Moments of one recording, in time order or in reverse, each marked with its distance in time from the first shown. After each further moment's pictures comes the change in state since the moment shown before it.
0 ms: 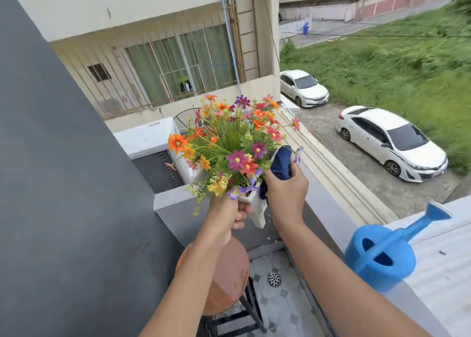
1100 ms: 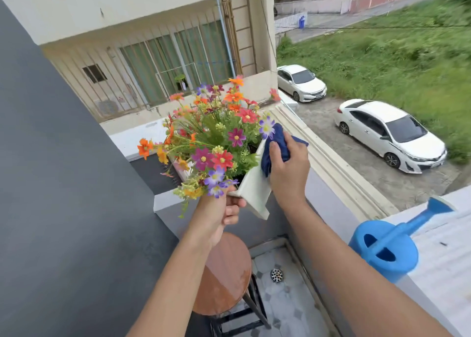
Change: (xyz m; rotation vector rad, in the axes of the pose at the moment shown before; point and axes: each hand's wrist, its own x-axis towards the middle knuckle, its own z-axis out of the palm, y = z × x) left_hand -0.004 0.014 -0.016 -0.186 -0.138 0.047; right_hand 0.033 -0.018 0.004 -0.163 0.004 -0.255
